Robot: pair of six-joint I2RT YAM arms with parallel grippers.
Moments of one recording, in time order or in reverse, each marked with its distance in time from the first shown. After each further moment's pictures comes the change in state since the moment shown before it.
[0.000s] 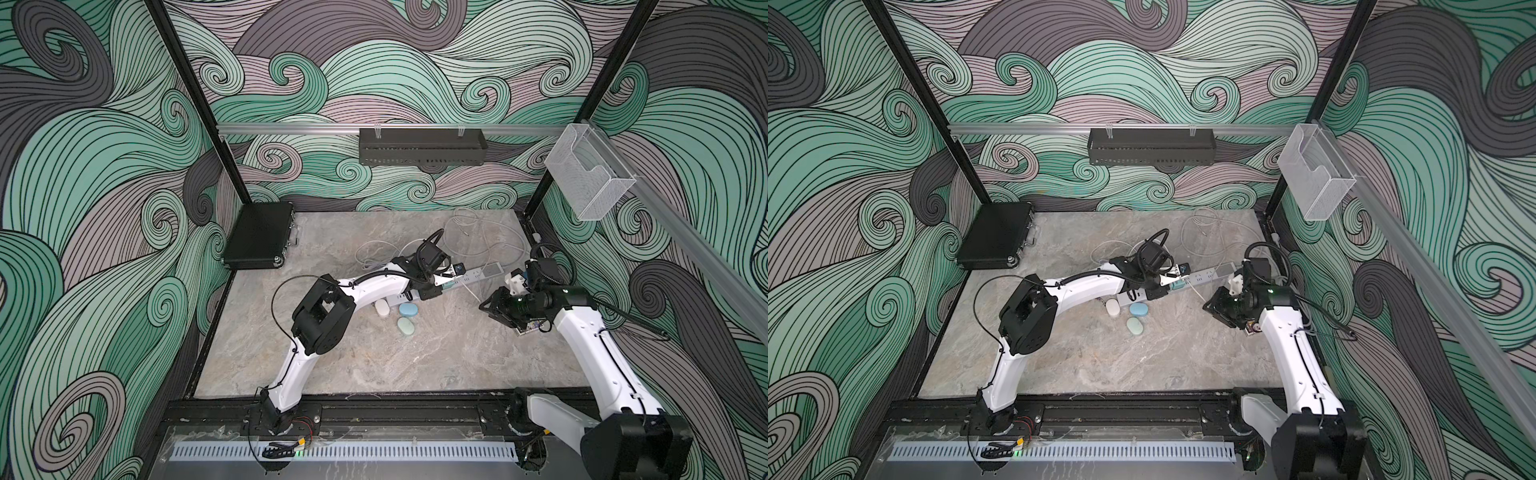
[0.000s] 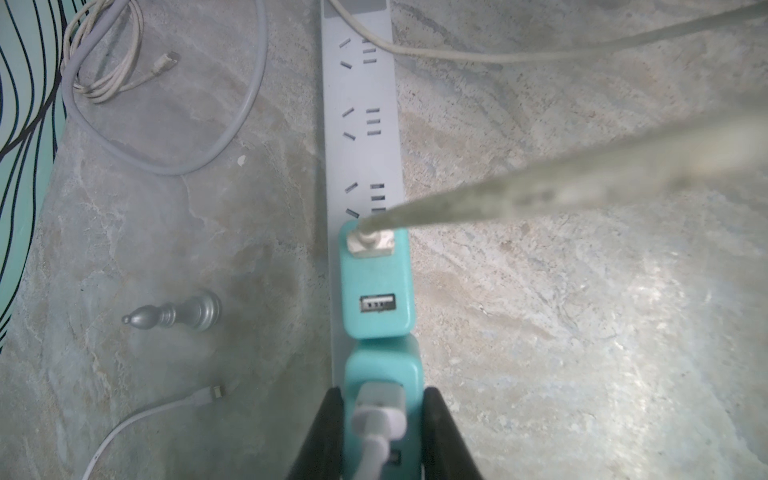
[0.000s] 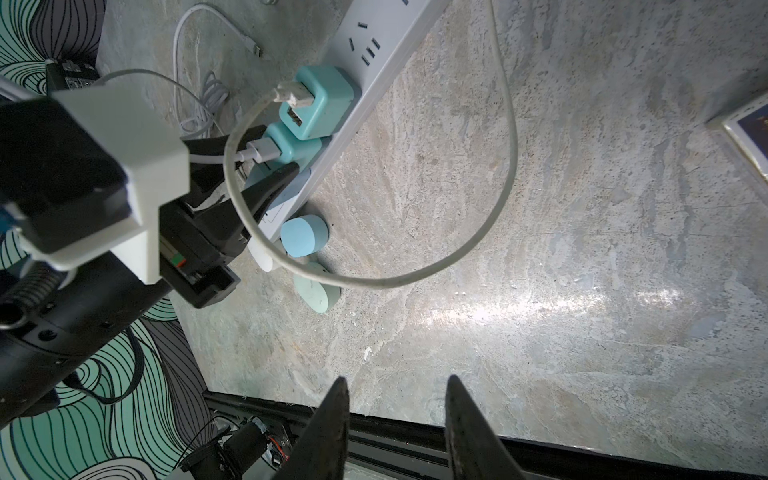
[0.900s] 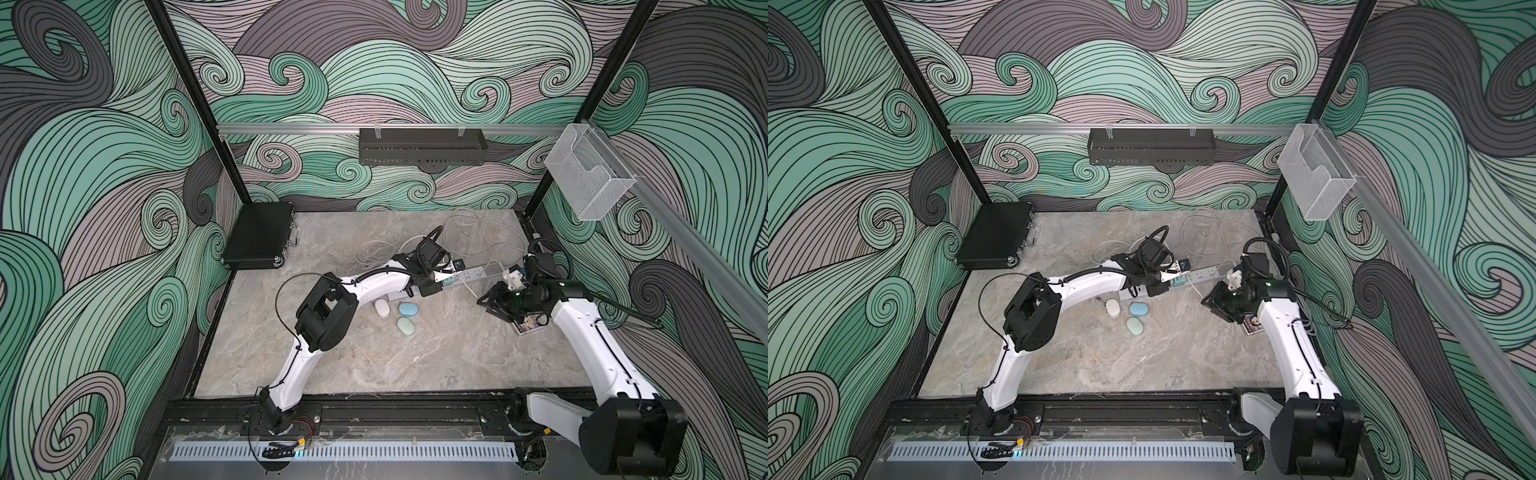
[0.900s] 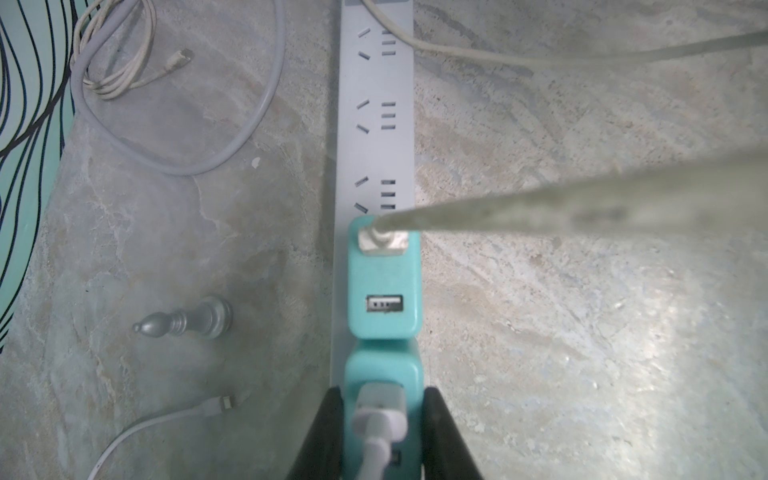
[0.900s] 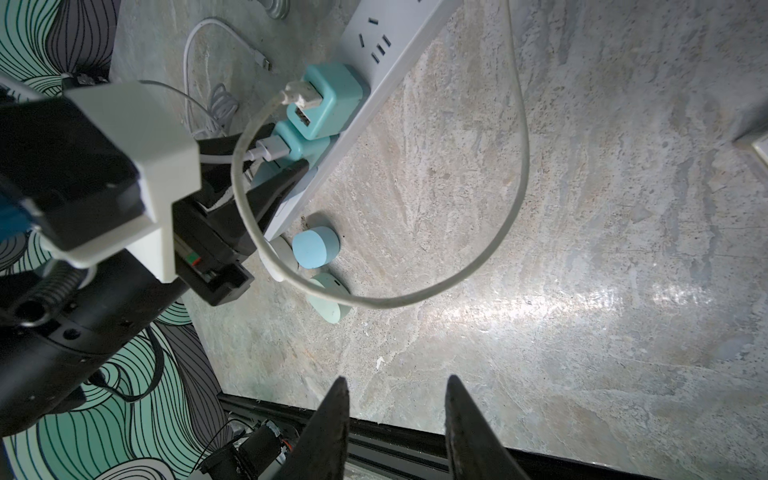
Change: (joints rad) left arm 0.023 0.045 0.043 -0.023 0.017 -0.026; right arm 0.000 0.073 0.039 0.042 -0.024 0.027
